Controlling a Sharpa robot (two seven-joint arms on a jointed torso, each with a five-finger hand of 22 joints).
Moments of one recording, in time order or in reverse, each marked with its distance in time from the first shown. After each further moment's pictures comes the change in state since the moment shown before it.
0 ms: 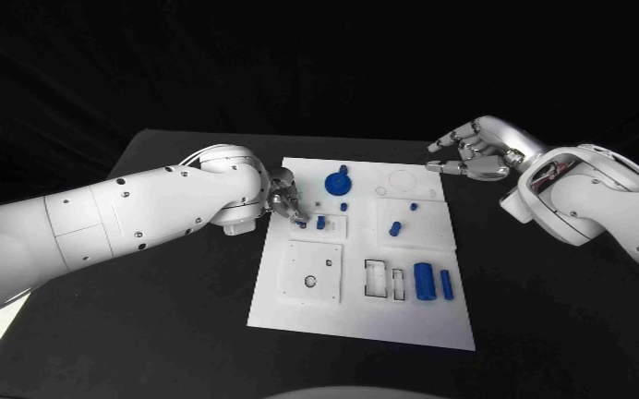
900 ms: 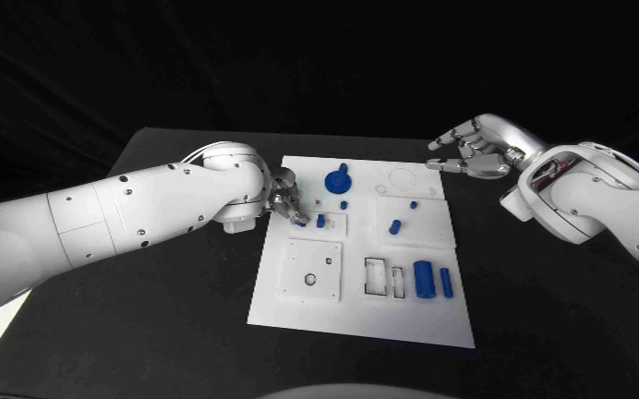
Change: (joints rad) left arm 0.001 0.010 0.001 -0.006 -0.012 0.050 -0.005; left_hand -0.001 -0.011 0.012 -0.003 -0.006 0.001 0.000 0.000 -0.003 0.004 -0.004 0.000 0.001 0.000 0.000 0.000 0.001 0.000 0.000 0.000 0.002 0.000; right arm 0.000 -0.001 0.000 0.002 0.002 0.000 0.000; right_hand 0.000 0.000 0.000 0.000 0.000 0.000 0.000 0.000 0.000 0.000 0.000 0.000 0.001 0.000 0.000 0.000 0.000 0.000 0.000 0.000 0.000 0.000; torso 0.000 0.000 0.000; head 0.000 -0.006
